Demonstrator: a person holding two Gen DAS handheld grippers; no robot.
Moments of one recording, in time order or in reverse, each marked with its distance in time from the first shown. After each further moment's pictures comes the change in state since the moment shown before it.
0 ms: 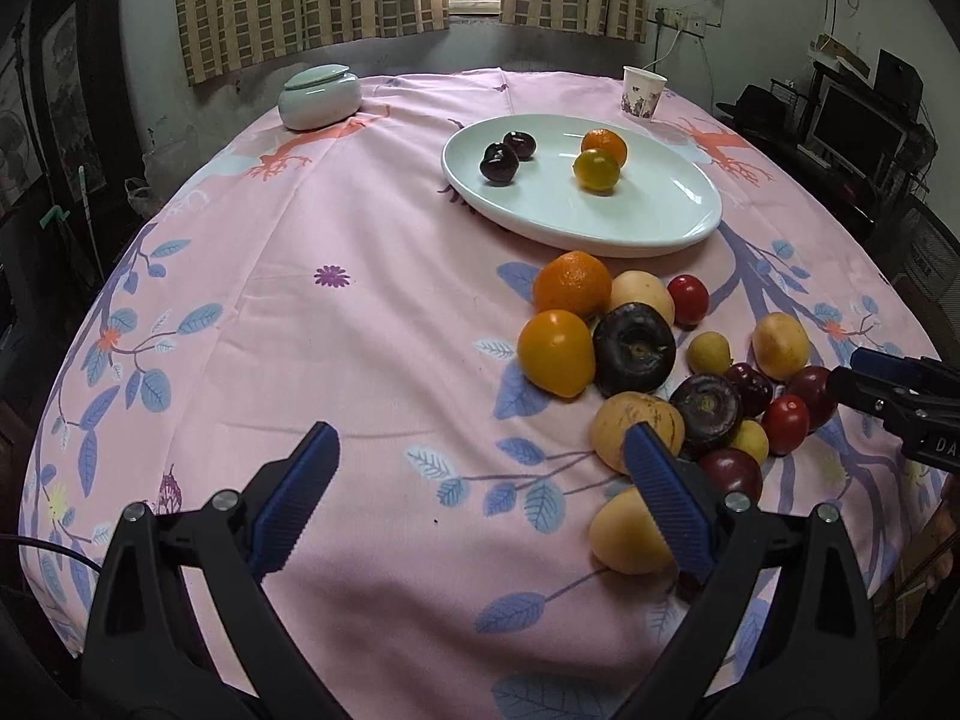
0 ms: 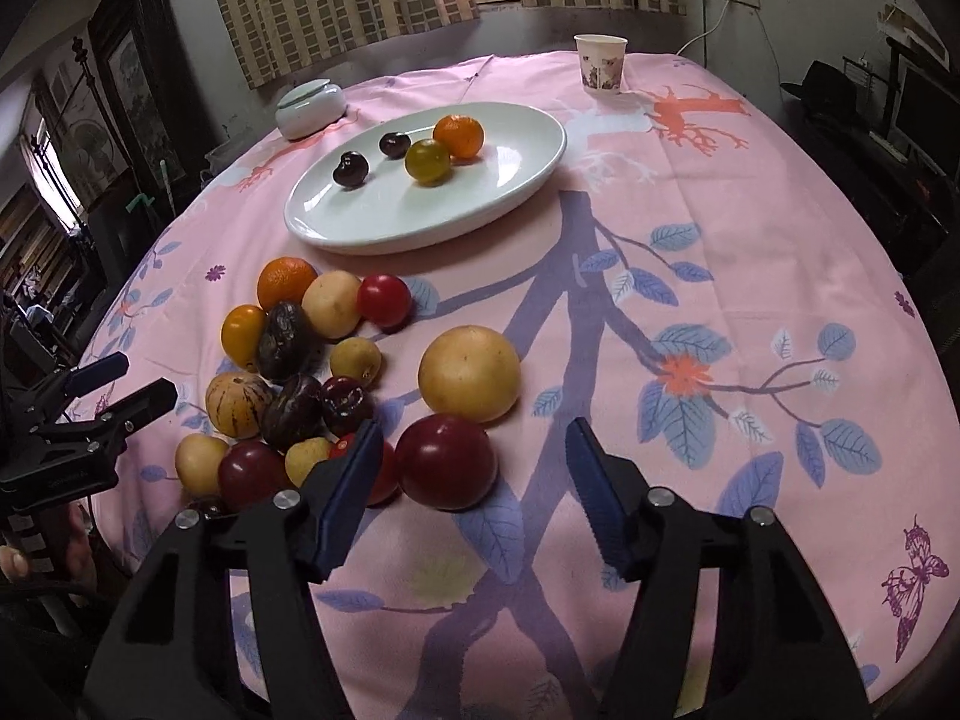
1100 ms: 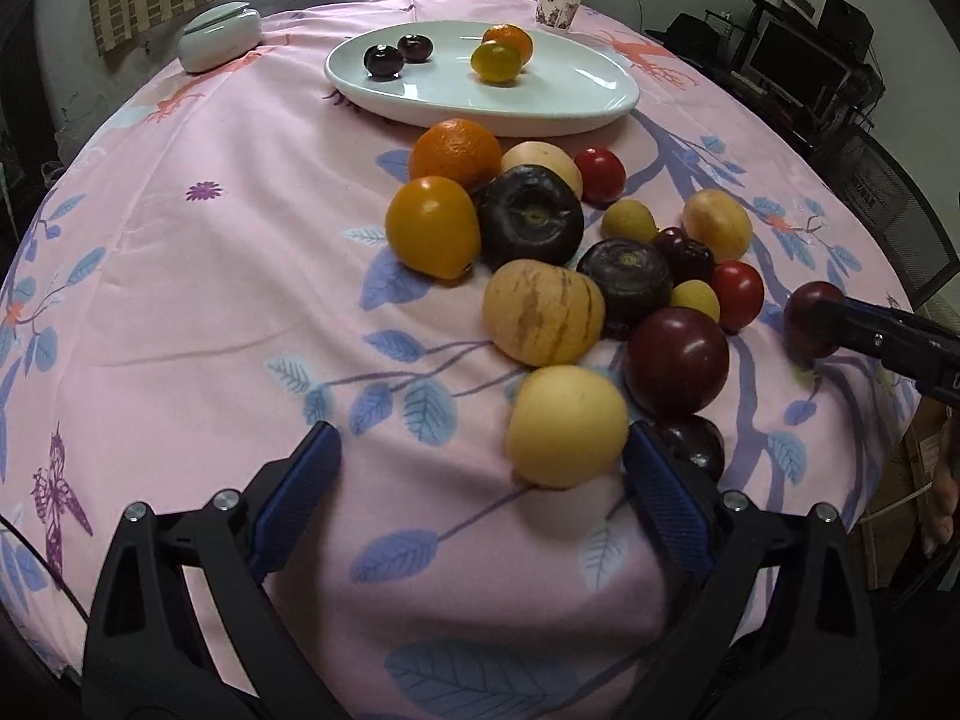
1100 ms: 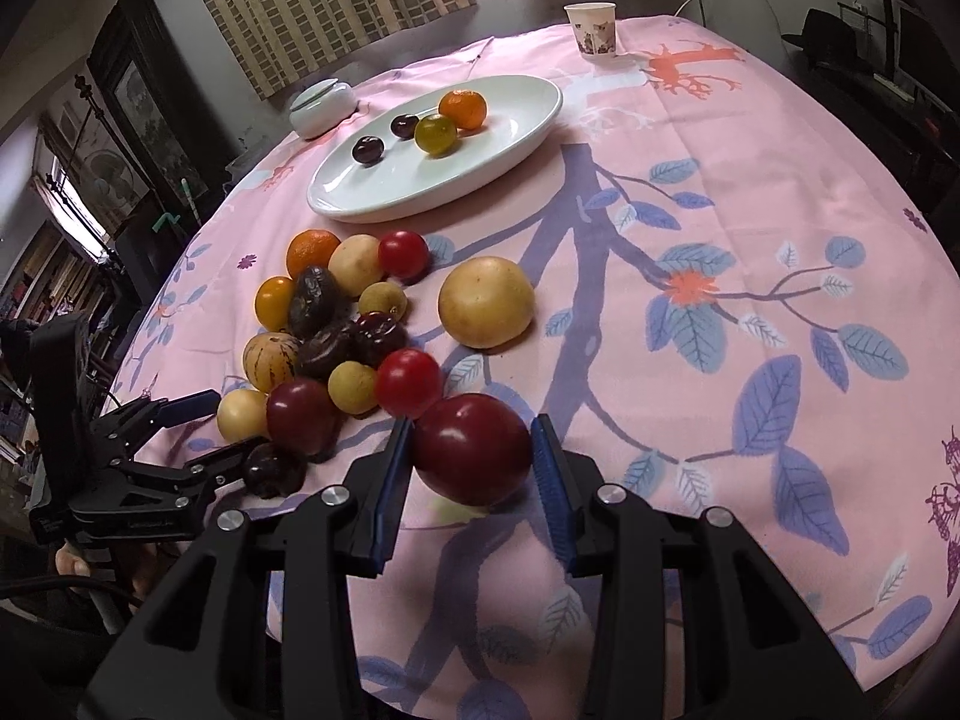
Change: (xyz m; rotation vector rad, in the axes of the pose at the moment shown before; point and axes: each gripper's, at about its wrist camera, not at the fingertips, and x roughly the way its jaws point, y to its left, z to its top) left arm 0.031 -0.030 -0.028 0.085 0.156 -0.177; right arm -0.014 -0.015 -0.028 0.096 0.026 0.112
